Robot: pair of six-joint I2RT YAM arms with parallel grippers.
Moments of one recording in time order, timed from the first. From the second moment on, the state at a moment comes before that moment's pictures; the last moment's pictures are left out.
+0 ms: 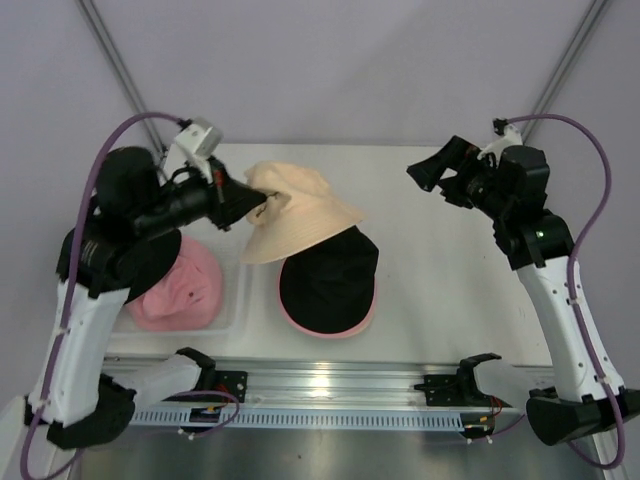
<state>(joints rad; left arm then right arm) -0.37 1.03 1.67 -0.87 0.48 -0.15 0.25 1.13 1.42 -0.56 -0.22 0.61</state>
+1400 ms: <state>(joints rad) -0.99 1.22 1.54 -0.95 -0.04 -0.11 0.18 0.97 1.08 -0.54 -0.37 0.72</state>
